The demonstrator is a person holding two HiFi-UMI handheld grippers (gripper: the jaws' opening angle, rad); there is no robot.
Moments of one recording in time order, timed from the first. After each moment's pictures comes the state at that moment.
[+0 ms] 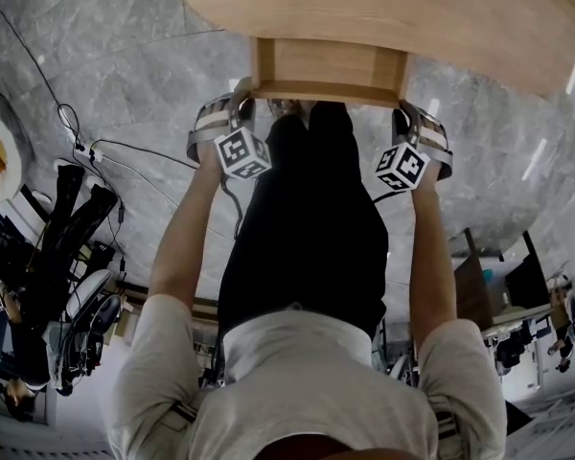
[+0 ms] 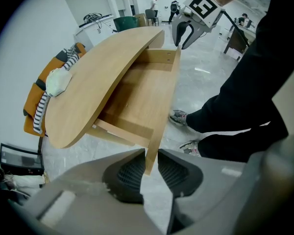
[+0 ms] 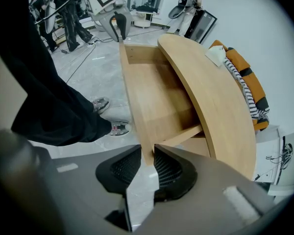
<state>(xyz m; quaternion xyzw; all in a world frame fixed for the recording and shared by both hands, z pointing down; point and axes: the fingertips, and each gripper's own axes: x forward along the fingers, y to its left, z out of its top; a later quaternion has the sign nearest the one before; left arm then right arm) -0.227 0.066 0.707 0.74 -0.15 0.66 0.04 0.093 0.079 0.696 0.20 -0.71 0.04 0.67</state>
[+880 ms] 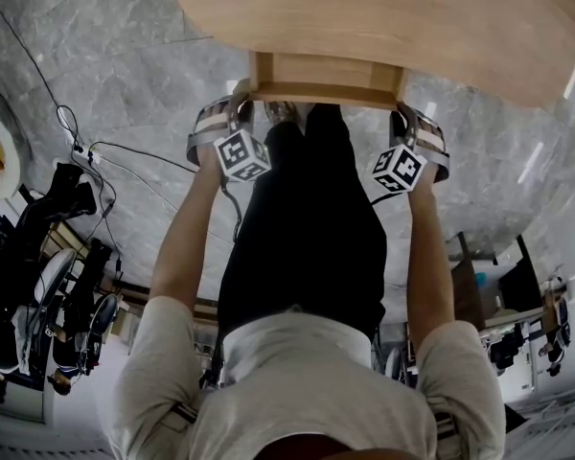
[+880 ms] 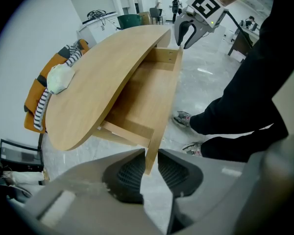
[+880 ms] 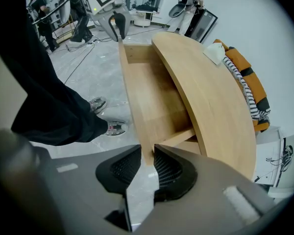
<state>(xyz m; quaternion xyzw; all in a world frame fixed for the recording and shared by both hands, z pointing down) -0.221 0.045 0.706 0.73 -0.16 0.66 0.05 0.100 0.052 0.693 0.20 -0.71 0.04 0.67</state>
